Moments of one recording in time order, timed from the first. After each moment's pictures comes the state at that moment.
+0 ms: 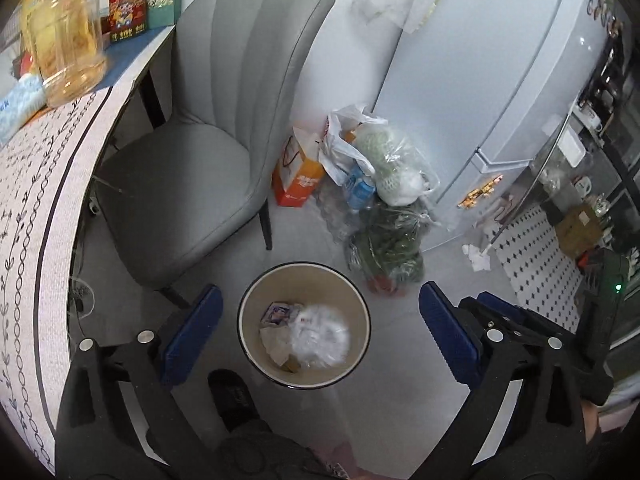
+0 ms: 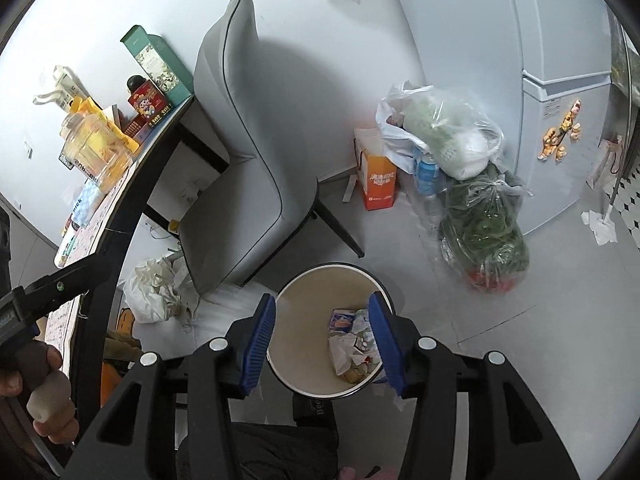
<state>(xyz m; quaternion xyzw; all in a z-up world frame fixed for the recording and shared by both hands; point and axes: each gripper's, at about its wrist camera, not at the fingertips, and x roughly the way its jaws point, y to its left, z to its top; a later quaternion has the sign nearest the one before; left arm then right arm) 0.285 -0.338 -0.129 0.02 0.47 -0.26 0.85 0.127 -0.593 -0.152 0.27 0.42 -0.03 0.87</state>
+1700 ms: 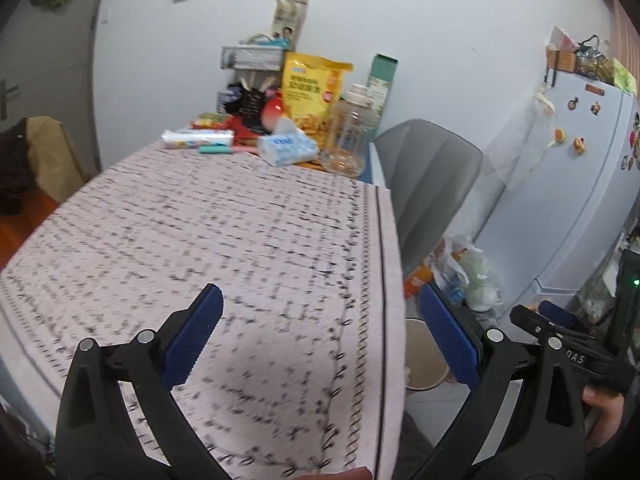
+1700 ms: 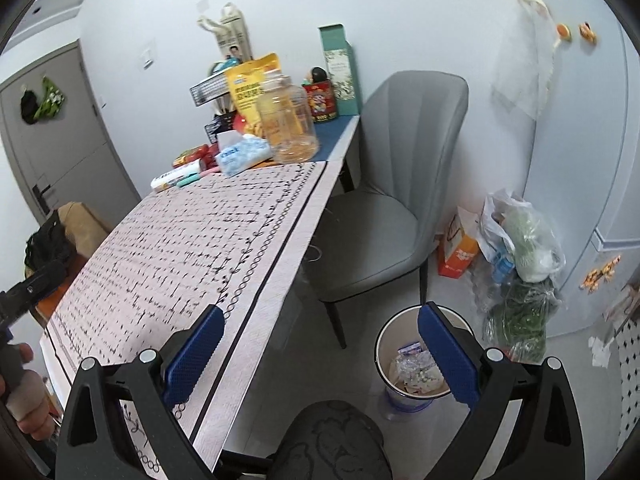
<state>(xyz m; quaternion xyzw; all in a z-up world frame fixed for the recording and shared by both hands) 0.079 -0.027 0.014 -0.09 0.30 -0.03 0.95 0.051 -0.350 0.043 0.10 0.35 0.10 0.93</state>
